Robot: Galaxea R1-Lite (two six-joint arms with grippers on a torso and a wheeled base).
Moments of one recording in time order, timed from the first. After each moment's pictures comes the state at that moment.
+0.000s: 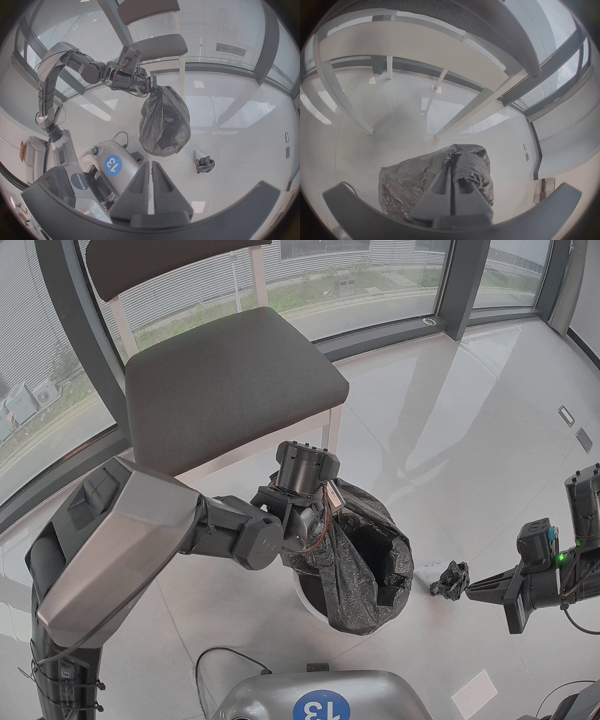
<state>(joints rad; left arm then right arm) -0.69 2.29 -1.60 -0.26 0.36 -0.80 0.50 1.32 -0.74 0.16 0.13 -0.17</state>
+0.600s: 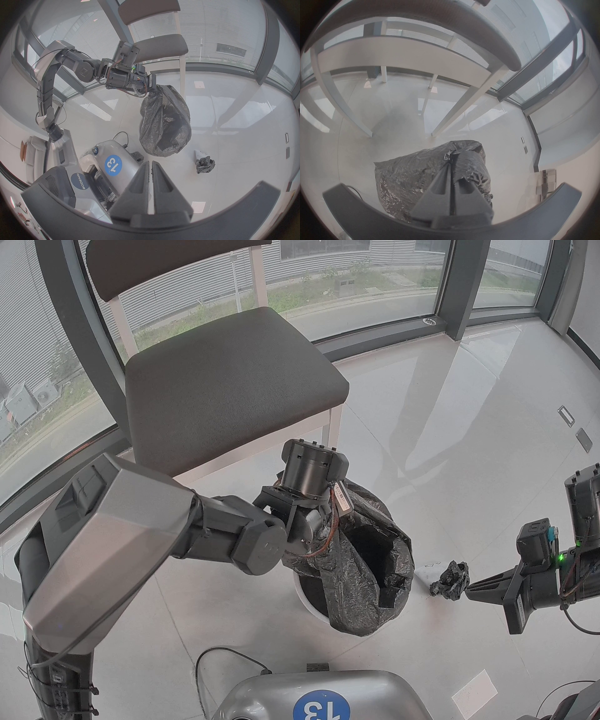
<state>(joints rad) -0.72 2.25 -1.56 -0.25 0.36 -0.75 0.51 1.32 -0.73 0.15 0.13 -0.17</state>
